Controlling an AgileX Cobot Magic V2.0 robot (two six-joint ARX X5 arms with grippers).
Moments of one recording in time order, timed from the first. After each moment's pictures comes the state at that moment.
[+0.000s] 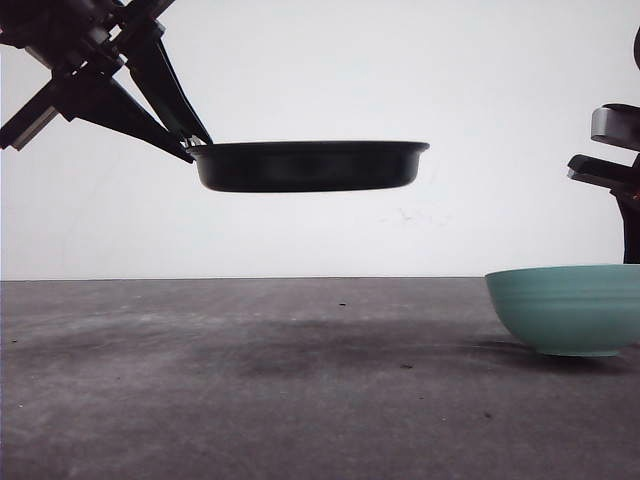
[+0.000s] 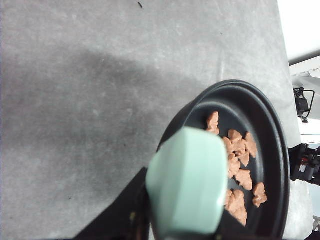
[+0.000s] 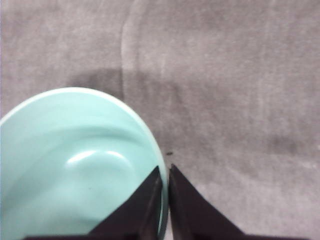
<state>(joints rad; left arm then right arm) -0.47 1.21 0.91 -0.35 0.29 -0.72 0.06 1.38 0.81 -0.48 -0.22 0.21</state>
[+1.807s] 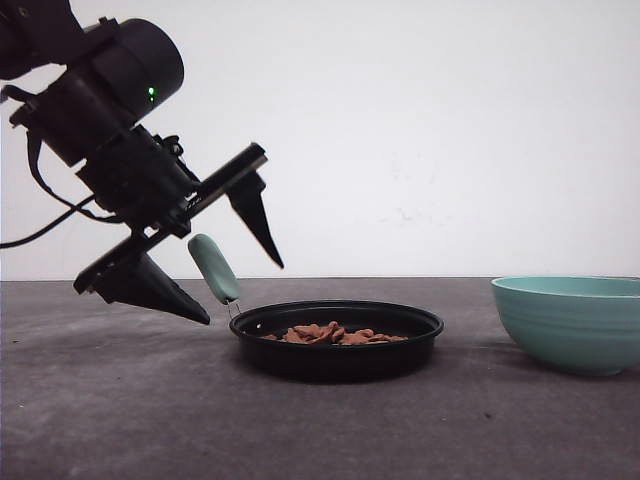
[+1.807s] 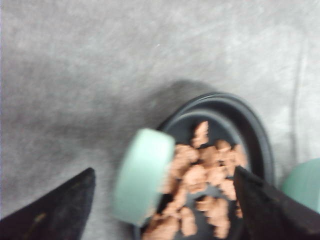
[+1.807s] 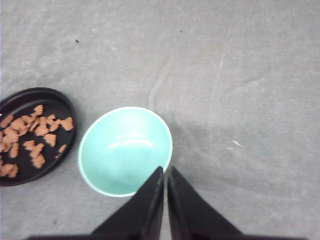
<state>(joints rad) -0.47 1.61 0.92 -0.07 0.26 -0.75 0.16 0.60 0.81 -0.85 -0.03 0.18</state>
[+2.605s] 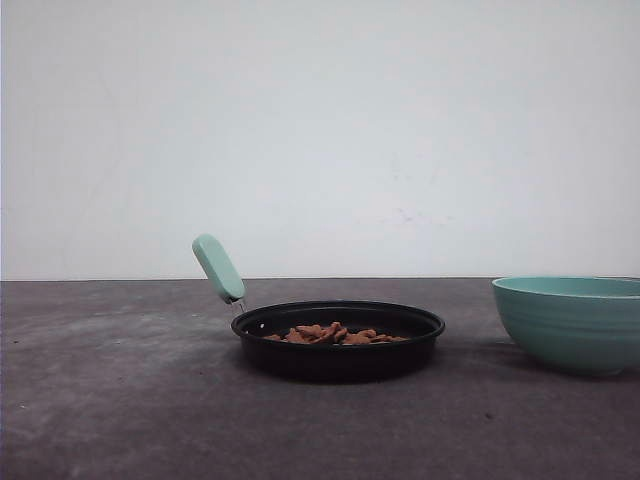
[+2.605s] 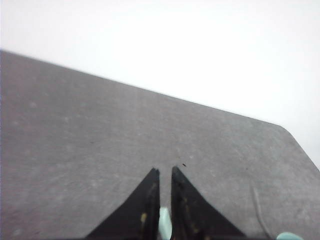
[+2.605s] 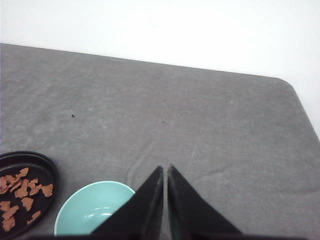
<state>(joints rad) -0.47 0.64 0.92 -0.51 -0.21 -0.43 0.16 0.46 0.82 -0.65 0.02 0.00</state>
